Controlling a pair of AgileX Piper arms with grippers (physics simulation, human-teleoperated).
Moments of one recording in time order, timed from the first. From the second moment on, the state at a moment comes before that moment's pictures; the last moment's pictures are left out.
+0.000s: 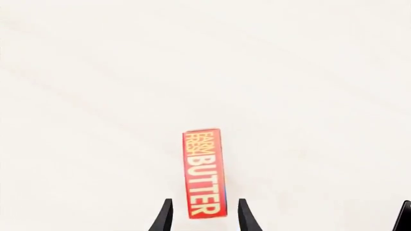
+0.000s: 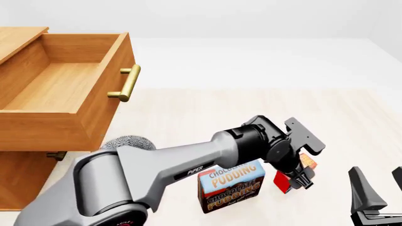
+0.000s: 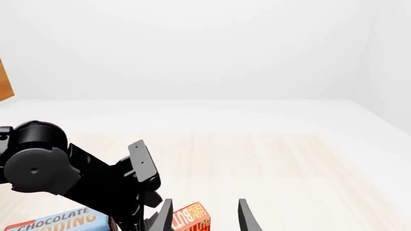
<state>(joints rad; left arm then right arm) -1.07 2.32 -1.99 0.69 0.05 0.00 0.00 0.00 0.00 0.00</state>
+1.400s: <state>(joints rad) -1.06 2.37 -2.06 0.71 0.02 0.00 0.00 0.00 0.00 0.00</state>
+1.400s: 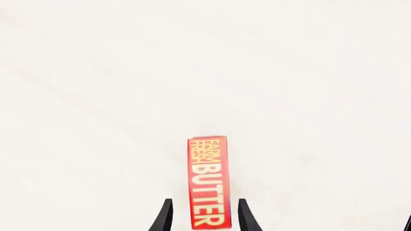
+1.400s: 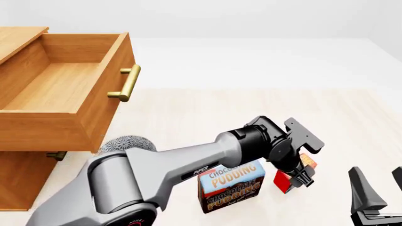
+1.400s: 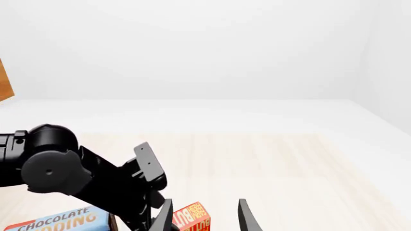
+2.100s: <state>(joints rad) -1.07 2.42 -2.11 0.73 -0.01 0.00 0.00 0.00 0.00 0.00</state>
